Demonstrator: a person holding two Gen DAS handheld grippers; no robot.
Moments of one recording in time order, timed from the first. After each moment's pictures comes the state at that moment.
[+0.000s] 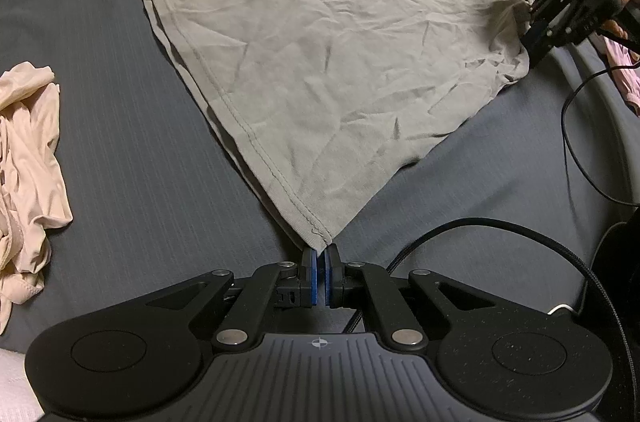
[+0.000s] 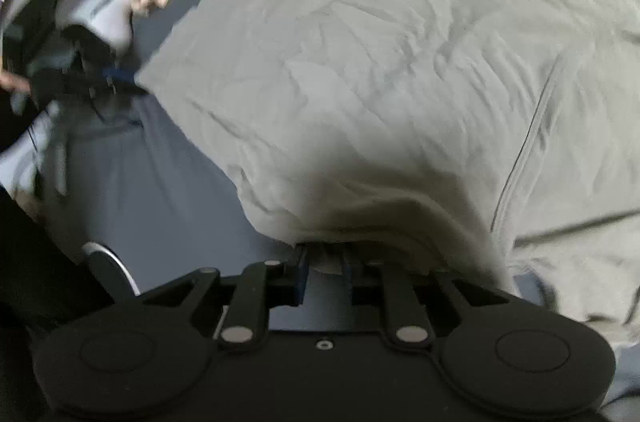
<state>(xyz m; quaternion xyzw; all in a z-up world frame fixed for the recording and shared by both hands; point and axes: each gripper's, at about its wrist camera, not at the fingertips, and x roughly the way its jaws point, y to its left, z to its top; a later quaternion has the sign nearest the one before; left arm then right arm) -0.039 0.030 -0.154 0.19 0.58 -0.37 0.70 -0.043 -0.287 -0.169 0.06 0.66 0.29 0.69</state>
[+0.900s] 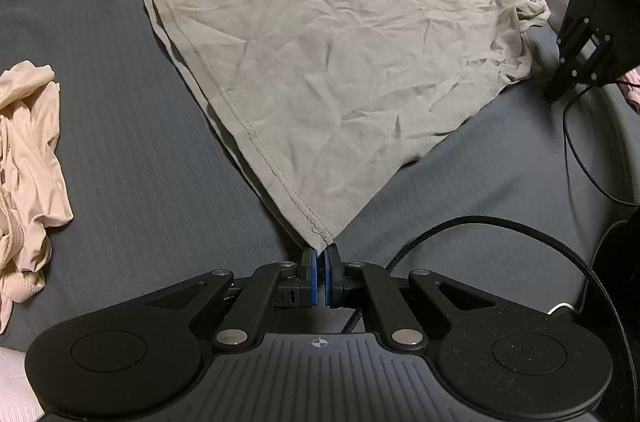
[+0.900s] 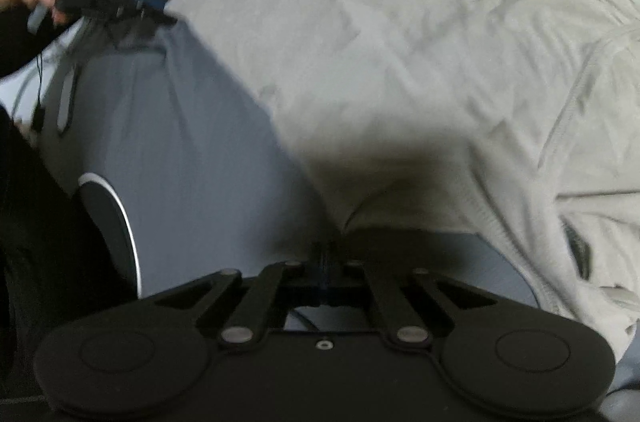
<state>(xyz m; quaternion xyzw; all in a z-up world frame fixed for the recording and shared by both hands) -0.039 0.028 -0.154 0.19 0.58 -0.37 0.70 -0.089 -0.265 -0.170 -0.04 0.66 0.34 0.67</state>
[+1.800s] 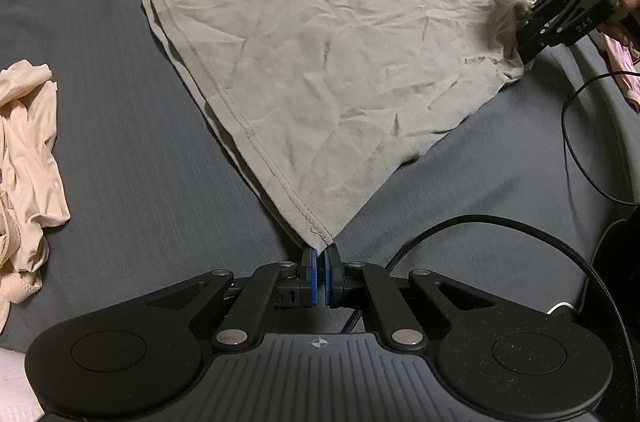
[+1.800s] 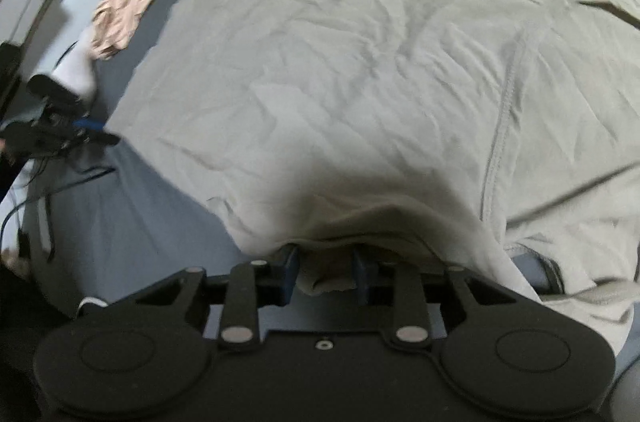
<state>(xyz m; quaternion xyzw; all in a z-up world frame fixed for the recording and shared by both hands) -0.041 0.029 -0.157 0.19 0.58 -0.37 0.70 -0.050 -0.282 -0.168 0.08 0.66 0.21 0.72</state>
